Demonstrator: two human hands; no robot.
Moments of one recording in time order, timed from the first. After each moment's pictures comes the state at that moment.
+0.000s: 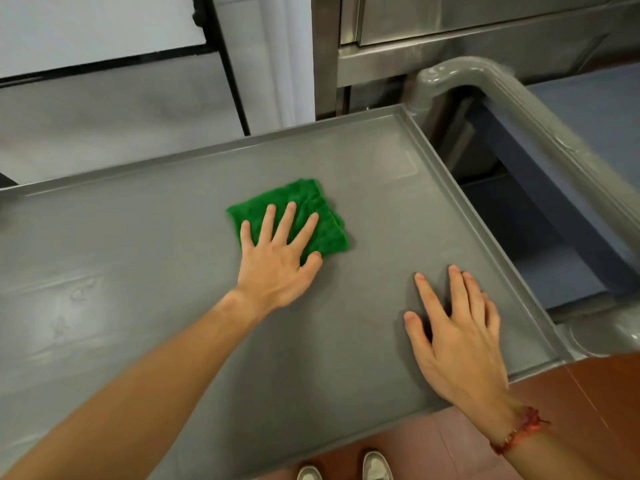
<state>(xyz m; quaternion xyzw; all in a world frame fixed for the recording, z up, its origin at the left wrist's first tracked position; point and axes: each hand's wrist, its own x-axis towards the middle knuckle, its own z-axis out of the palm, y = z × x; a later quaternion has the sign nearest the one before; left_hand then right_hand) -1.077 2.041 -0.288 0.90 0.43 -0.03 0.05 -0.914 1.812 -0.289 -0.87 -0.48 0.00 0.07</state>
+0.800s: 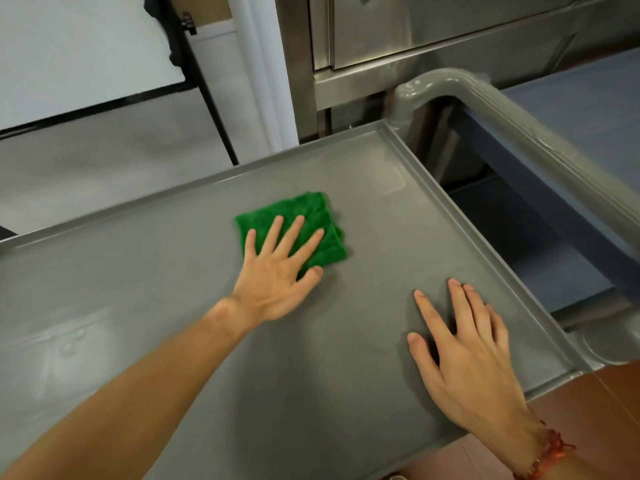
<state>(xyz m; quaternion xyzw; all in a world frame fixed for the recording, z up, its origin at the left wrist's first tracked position) -1.064 2.077 -0.288 0.94 0.33 -0.05 0.03 -0.910 1.813 -0.290 -0.88 -0.48 0.02 0.06</state>
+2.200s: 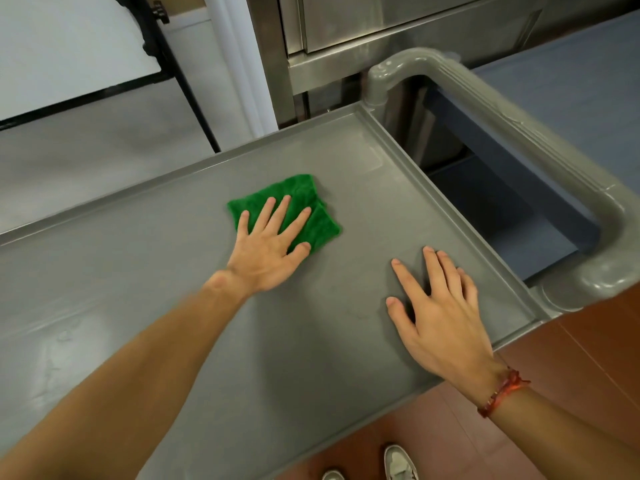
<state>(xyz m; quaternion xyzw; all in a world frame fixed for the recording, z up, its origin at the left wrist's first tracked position) -1.055 2.074 -0.283 0.94 0.32 -0.08 0.05 -0.909 1.814 -0.288 -0.88 -0.48 0.02 0.05</state>
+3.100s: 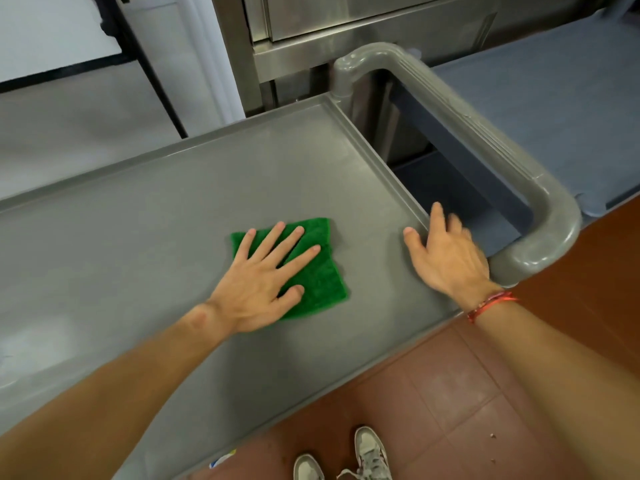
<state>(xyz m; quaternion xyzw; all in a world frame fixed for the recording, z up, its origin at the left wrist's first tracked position) -1.074 2.000 -0.285 0.99 0.15 -0.04 0.03 -0.824 1.818 -0.258 -0.94 -0.31 0.13 0.08</state>
